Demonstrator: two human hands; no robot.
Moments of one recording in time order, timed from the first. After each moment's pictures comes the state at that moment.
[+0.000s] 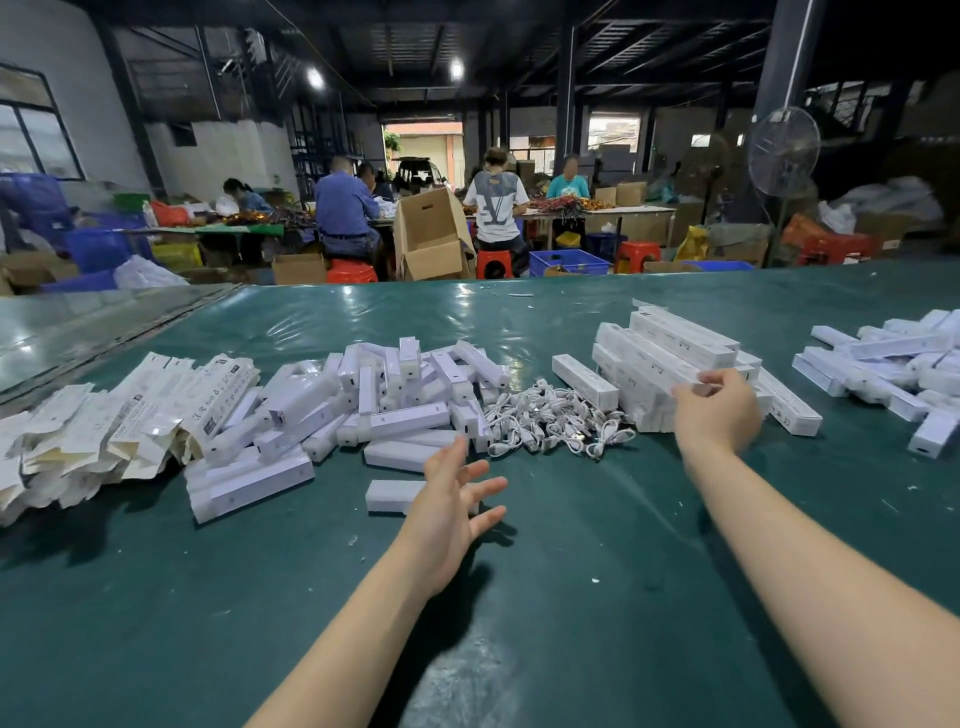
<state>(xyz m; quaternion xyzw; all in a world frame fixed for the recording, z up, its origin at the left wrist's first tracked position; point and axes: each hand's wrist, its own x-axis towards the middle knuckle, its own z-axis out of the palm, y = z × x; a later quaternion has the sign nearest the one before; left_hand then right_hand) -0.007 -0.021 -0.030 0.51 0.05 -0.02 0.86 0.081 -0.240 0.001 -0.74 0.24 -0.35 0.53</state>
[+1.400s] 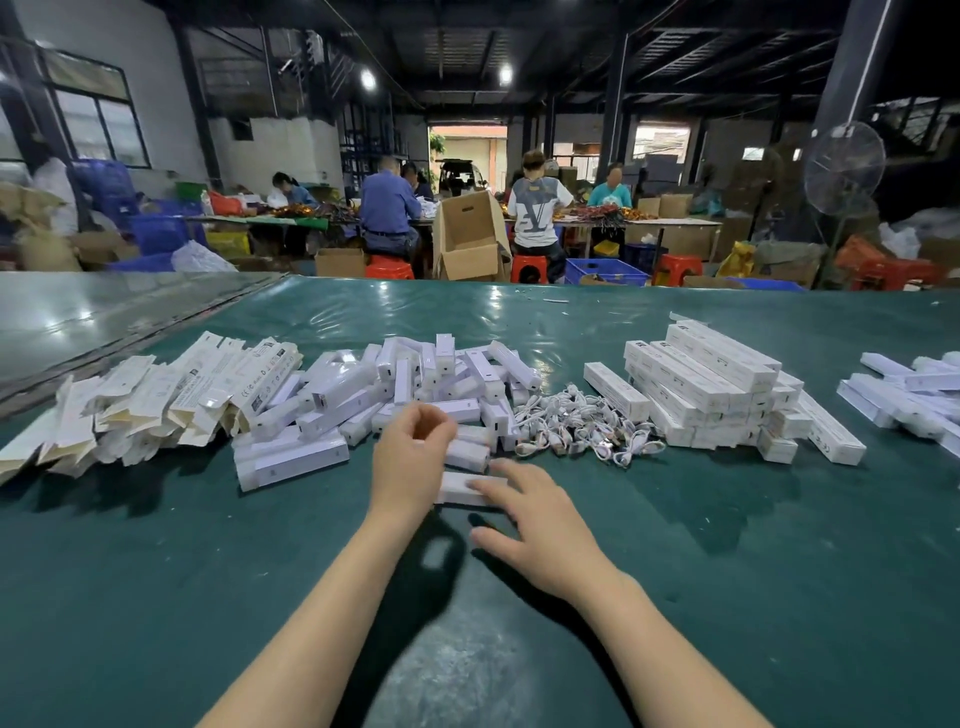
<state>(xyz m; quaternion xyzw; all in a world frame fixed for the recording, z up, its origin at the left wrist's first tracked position) -0.009 0.022 -0.008 0.75 0.06 0.28 0.59 0.005 -0.123 -0.052 -0.92 -0.33 -0.10 0.21</state>
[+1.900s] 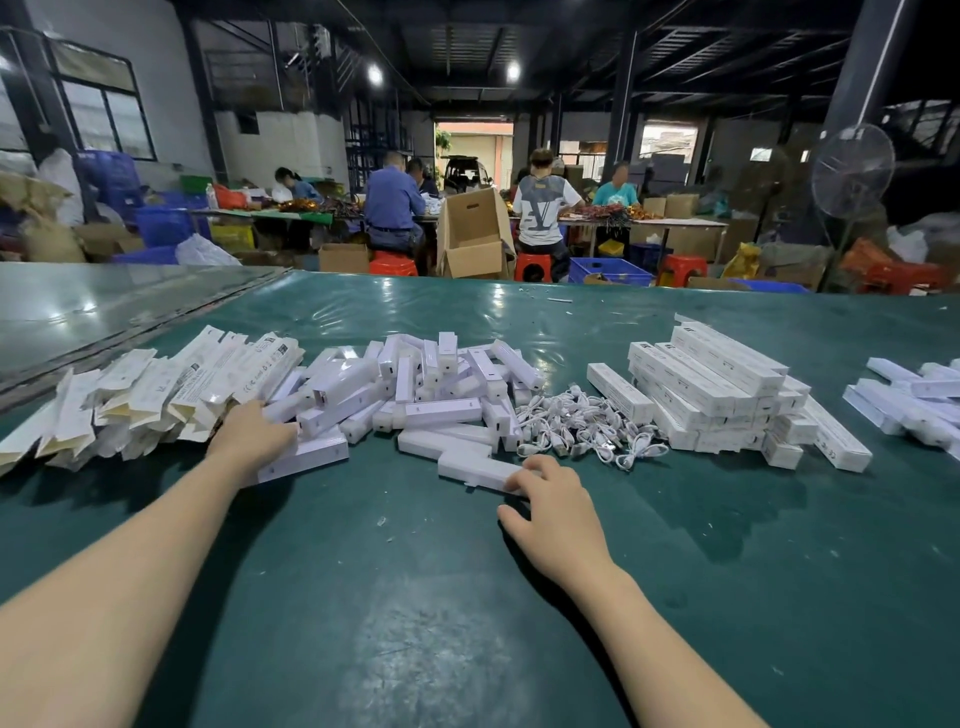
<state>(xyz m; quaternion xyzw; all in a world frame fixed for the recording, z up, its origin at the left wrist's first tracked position) 0.036 0.194 -0.021 0.88 0.31 0.11 0.33 0.014 -0.122 -0.052 -0.95 -0.20 -0.12 0.22</state>
